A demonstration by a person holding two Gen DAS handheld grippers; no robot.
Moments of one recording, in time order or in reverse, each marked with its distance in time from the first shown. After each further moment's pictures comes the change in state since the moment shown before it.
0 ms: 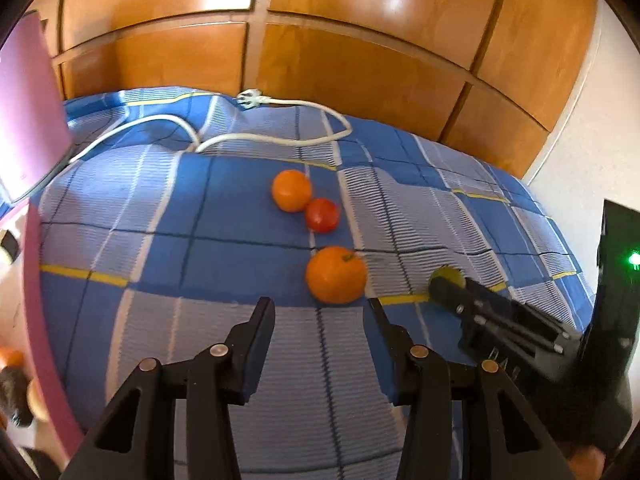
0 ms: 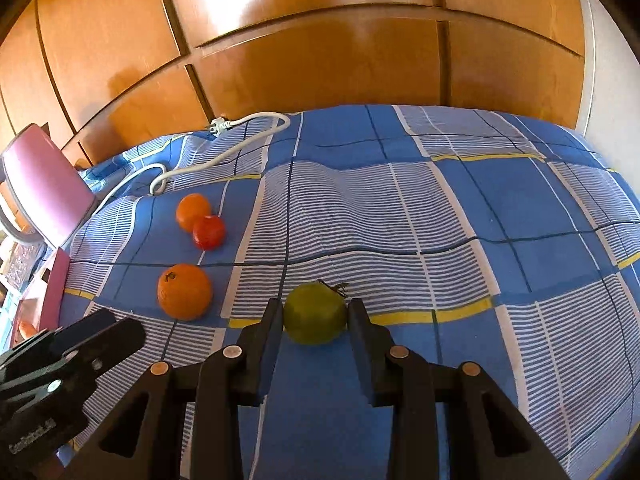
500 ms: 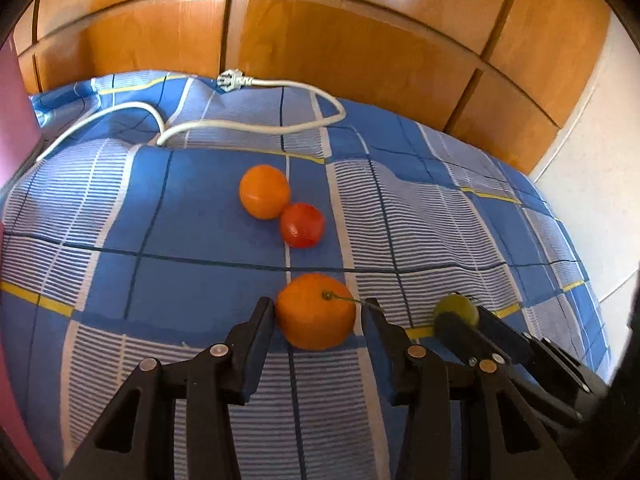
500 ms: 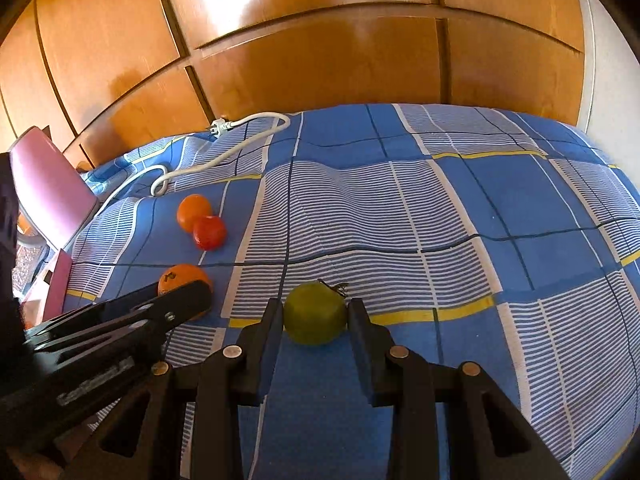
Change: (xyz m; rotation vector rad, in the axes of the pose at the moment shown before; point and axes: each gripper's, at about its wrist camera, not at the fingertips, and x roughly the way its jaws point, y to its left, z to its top) left arm 0.049 -0.008 0.017 -0.029 0.062 0.000; right arm 0.001 -0.001 -0.001 0.009 -0.002 0.008
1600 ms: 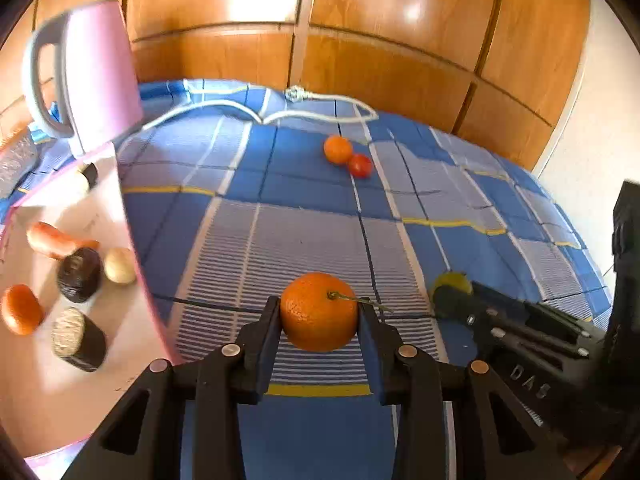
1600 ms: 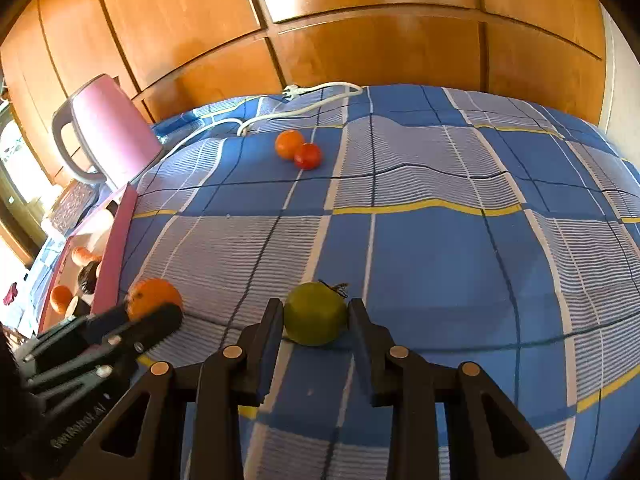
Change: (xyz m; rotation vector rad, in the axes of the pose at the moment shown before) left arm -0.118 0.031 -0.108 -0.007 -0.119 0.103; right arm -0.056 0.047 -0.067 -0.093 0.050 0.113
